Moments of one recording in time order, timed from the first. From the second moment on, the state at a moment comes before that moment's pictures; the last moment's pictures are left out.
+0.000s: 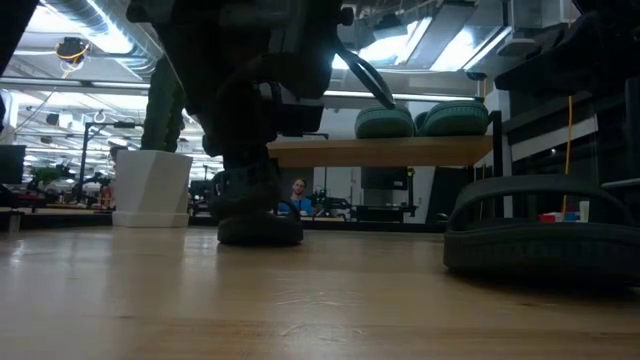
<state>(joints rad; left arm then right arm) -0.32 2.10 1.41 -1.01 -0.92 -0.63 0.66 1.05 0.32 0.38 0.75 0.07</state>
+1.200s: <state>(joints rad) -0.30 2.10 1.41 -1.01 -0.91 -0.65 0.66 1.05 0.32 0.38 0.75 0.08</state>
